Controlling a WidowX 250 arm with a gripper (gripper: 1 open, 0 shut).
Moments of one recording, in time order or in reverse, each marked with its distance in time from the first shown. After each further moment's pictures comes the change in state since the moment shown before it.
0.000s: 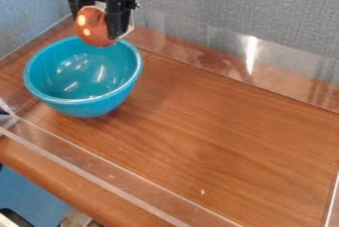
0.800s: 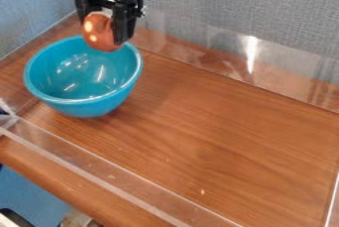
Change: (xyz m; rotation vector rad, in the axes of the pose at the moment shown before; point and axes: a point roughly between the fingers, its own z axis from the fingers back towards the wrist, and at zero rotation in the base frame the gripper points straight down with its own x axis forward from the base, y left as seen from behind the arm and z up) arm 0.006 -0.003 -0.007 0.023 -0.033 -0.025
